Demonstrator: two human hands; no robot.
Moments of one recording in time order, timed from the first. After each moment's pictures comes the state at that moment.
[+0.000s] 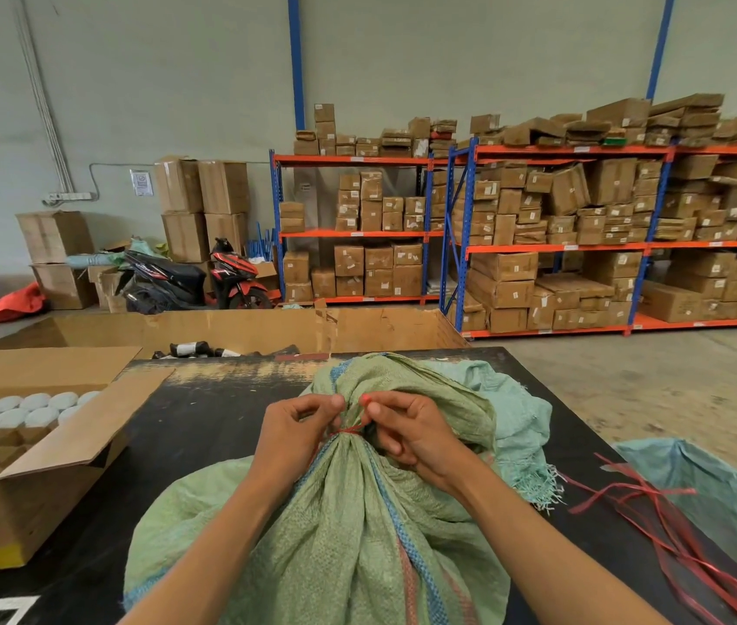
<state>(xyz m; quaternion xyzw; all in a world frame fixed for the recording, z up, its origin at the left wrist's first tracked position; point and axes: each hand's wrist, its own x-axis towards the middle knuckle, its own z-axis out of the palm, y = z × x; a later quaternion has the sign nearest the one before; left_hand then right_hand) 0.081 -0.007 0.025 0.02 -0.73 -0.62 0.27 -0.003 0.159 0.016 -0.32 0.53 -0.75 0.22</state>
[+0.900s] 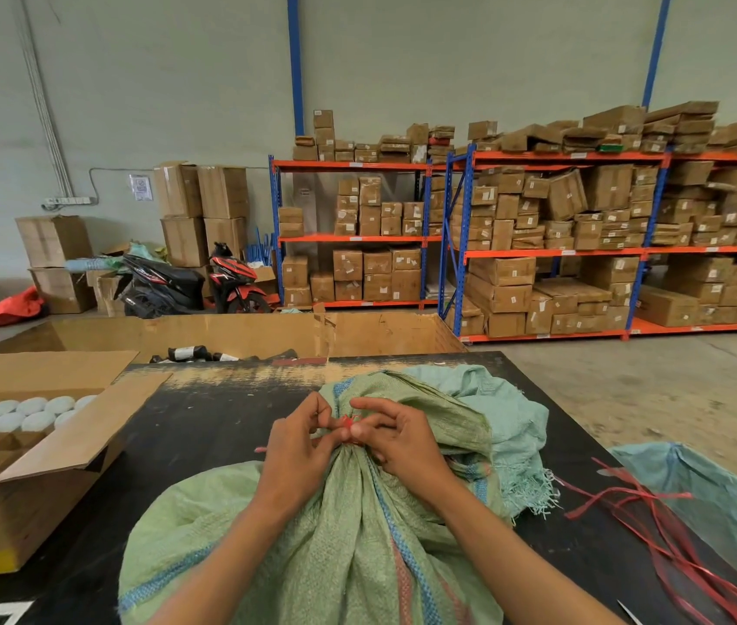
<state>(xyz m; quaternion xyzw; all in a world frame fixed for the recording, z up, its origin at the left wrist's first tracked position) 0.082 0.001 0.009 -0.02 -0.82 -0.43 0.37 0.014 0.153 0.012 -0.33 0.64 -0.69 0.08</state>
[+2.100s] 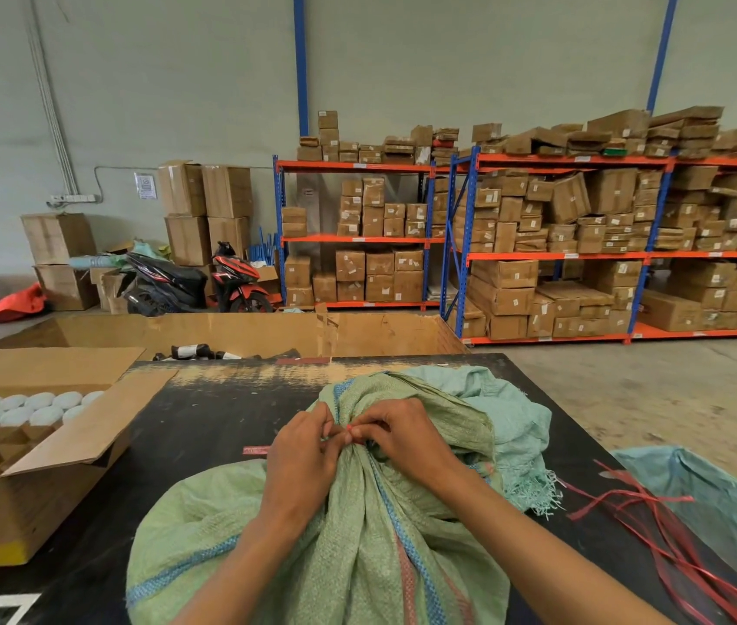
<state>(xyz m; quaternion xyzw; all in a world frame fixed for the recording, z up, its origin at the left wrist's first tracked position) 0.080 -0.006 -0.011 0.01 -0.87 -0.29 0.40 0.002 0.145 0.024 -0.44 0.80 -0.39 -0.13</state>
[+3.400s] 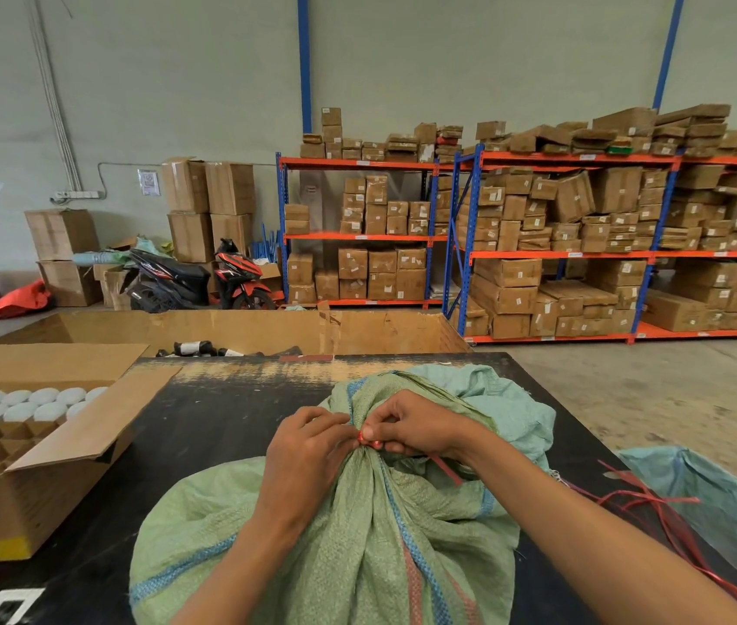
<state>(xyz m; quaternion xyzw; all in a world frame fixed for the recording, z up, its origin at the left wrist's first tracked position) 0.089 -0.010 -0.009 -0.07 -0.88 -0.11 0.47 -0.007 0.156 0.057 -0.40 0.77 -0.42 0.25</state>
